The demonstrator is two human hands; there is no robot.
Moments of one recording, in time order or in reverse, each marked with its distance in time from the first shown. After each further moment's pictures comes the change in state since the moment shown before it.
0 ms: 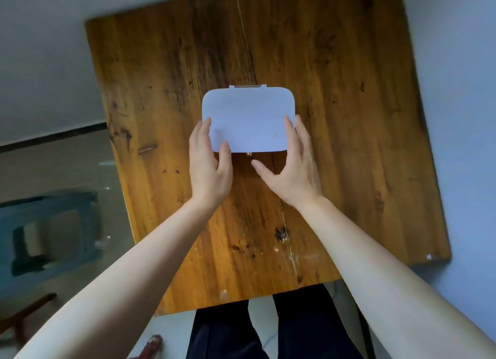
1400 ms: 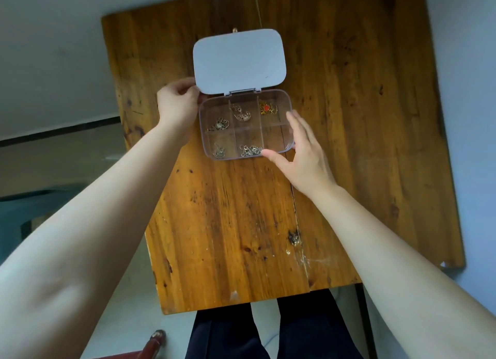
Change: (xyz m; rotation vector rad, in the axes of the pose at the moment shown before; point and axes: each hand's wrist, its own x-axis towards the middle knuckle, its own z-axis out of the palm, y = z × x) left_hand 0.130 0.003 -0.053 -0.367 -0.044 -0.367; right_hand 0.031 0.002 0.009 0.045 -0.122 -0.008
